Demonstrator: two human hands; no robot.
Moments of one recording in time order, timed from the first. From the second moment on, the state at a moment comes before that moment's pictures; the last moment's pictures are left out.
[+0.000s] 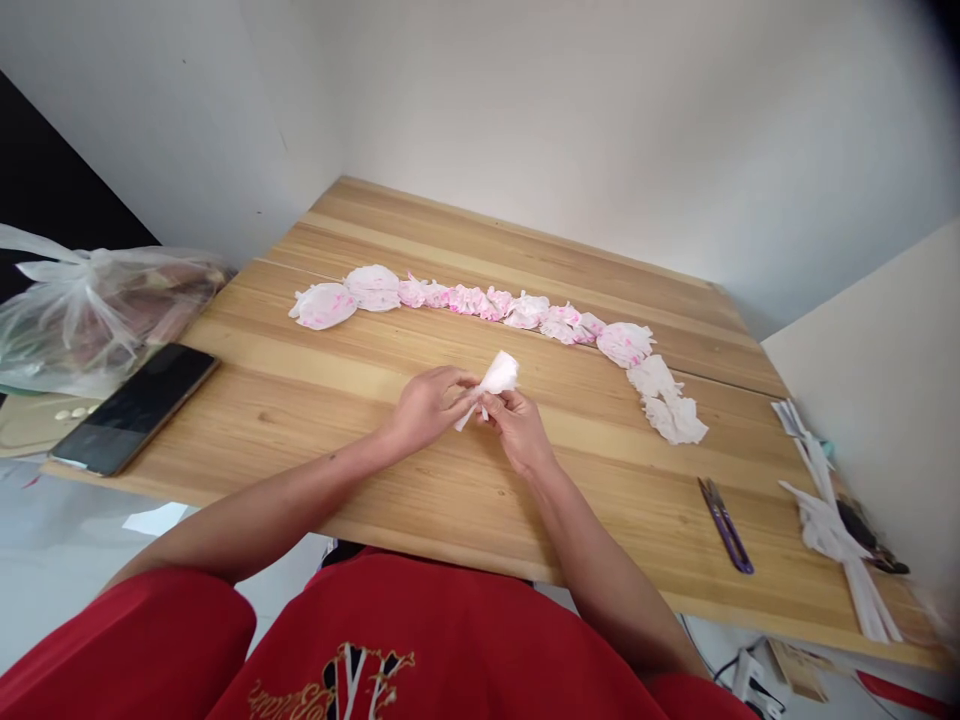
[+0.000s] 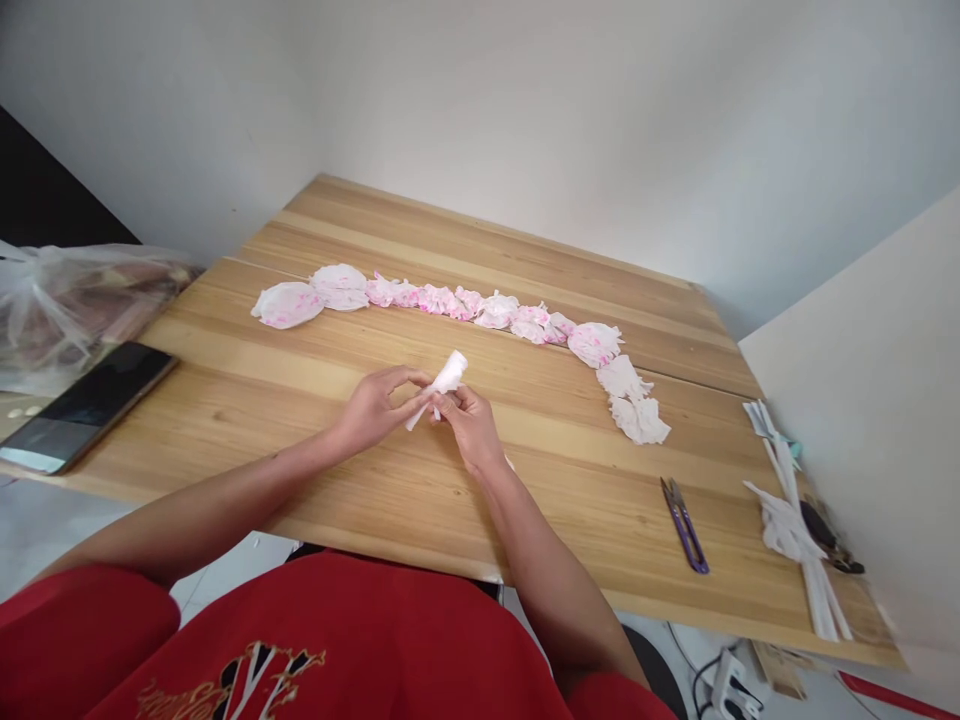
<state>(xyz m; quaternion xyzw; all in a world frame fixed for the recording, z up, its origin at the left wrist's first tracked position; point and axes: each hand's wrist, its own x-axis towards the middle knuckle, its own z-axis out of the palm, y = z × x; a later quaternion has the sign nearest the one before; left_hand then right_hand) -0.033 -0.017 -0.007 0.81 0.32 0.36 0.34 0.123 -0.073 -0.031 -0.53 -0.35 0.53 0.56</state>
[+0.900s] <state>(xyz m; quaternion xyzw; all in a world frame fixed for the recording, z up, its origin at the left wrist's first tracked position) -0.036 -0.004 -0.010 0.53 0.28 0.28 0.75 0.136 -0.080 -0.024 -0.61 -0.62 0.29 0.41</state>
